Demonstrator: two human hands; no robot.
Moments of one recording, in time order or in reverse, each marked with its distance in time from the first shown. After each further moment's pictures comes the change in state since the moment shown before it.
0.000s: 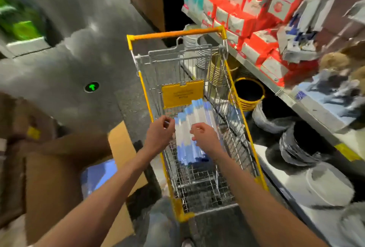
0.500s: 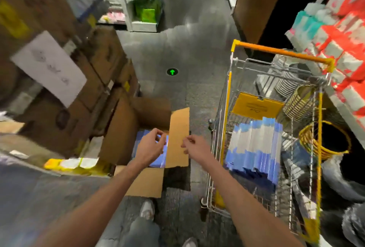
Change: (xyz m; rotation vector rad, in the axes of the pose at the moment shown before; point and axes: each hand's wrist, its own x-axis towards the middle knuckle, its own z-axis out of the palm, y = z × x) left_hand -0.214 -0.126 -0.151 0.010 0.370 -0.394; right_hand -0.129 -0.031 0.185 -0.232 -0.583 -0.160
